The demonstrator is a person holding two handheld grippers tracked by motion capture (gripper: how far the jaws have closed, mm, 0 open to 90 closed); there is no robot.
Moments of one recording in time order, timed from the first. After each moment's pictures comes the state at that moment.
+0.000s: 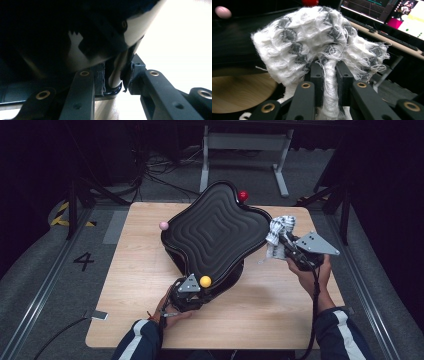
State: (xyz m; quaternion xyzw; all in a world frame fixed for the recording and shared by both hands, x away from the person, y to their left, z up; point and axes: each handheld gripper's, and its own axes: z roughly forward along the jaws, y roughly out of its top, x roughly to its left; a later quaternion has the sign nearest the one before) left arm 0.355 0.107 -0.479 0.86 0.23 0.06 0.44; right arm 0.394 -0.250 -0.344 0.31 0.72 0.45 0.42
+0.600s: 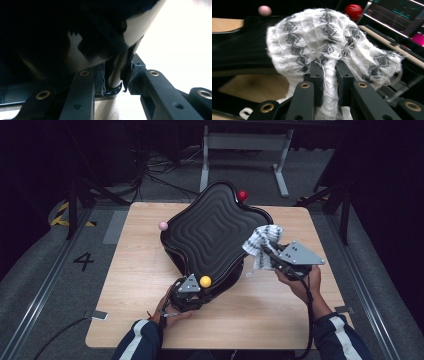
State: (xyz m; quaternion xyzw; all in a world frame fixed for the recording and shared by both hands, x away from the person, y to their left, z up) left arm 0.355 0.107 -0.479 0.86 0.23 0.06 0.44; right arm 0.368 -0.213 -0.345 0.22 0.77 0.45 0.39
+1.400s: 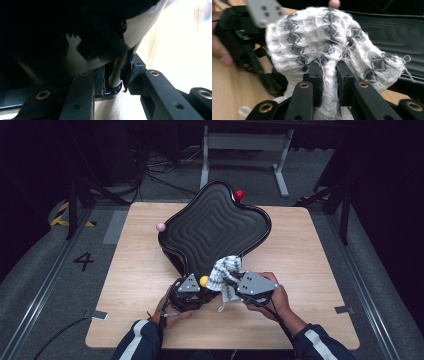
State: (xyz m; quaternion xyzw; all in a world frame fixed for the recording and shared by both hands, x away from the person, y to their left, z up) left arm 0.355 0.108 -0.479 0.86 0.24 0.06 0.44; right arm 0.328 -0.131 -0.386 0.10 0.84 0.44 0.31
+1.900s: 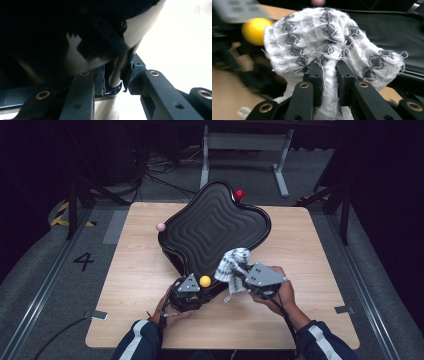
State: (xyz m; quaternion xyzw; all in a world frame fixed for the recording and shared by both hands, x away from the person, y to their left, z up) left arm 0.355 0.108 -0.479 0.87 0.23 0.06 0.44; right arm 0.347 -0.156 -0.378 0.15 0.82 0.44 0.34
